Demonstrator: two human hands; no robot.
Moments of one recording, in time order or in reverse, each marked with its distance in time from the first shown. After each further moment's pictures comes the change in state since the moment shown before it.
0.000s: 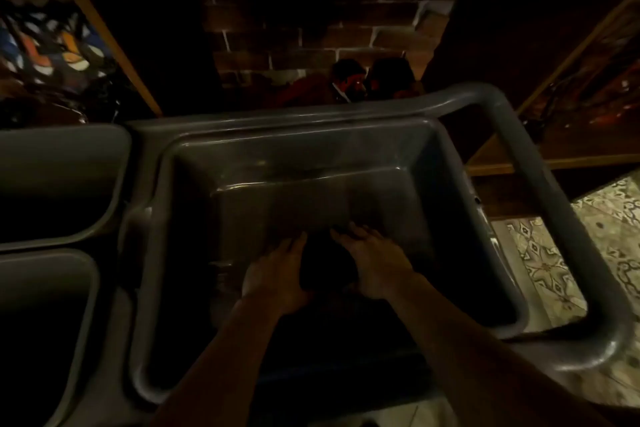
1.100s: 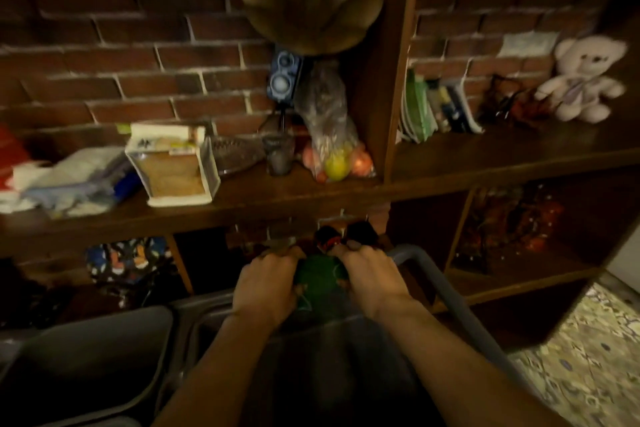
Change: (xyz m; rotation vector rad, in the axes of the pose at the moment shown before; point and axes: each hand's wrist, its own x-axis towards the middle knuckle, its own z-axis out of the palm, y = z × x) left_hand -0.091 0.084 -0.255 0.237 0.676 0.236; right_hand -0.121 -0.055 -0.232 -0.056 0.730 -0.005
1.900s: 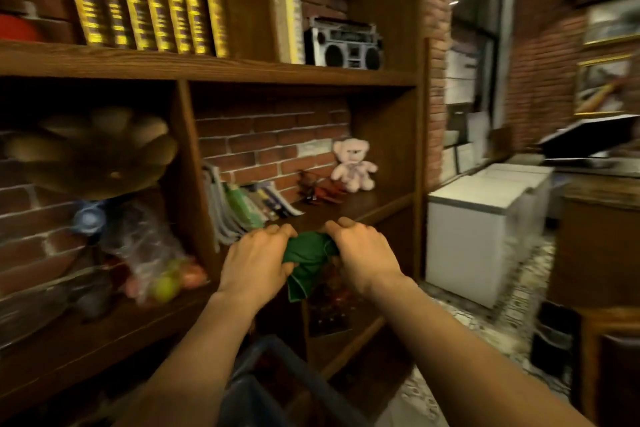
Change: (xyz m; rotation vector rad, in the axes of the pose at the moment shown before) left_hand 0.057 0.243 -0.160 -0.071 0.344 0.566; right_hand -0.136 0.130 -0.226 -0.265 0.446 0.391
